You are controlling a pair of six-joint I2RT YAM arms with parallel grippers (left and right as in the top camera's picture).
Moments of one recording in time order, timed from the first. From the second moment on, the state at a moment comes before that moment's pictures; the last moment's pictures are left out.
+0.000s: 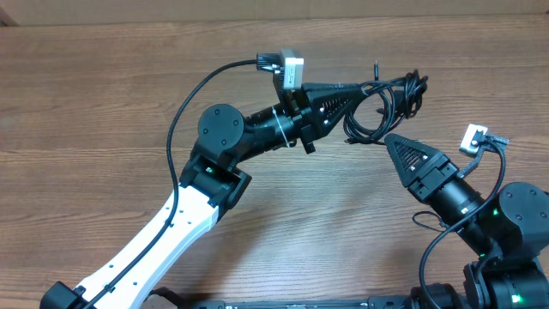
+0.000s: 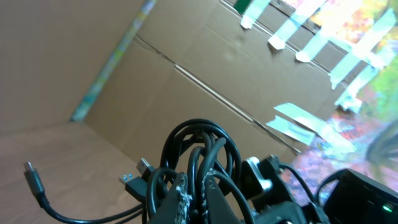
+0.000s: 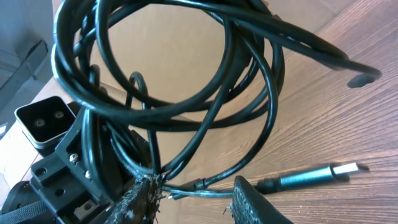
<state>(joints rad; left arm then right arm) -0.60 1.38 1.03 0.65 0.65 -0.80 0.10 0.61 0.83 -0.38 -0.51 1.01</state>
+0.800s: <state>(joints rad) -0.63 1.38 1.03 0.71 0.72 -0.81 0.10 0.61 0.83 -0.37 -0.50 1.01</state>
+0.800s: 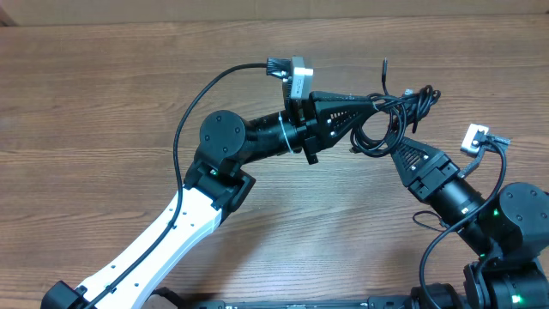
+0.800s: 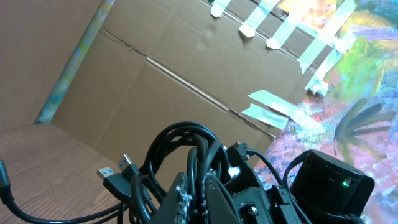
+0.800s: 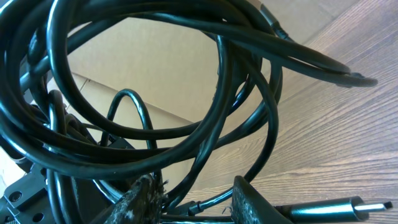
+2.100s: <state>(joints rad) -0.68 1.38 1.03 0.72 0.73 -0.83 0.10 0.61 0.83 -0.38 -0.48 1.01</state>
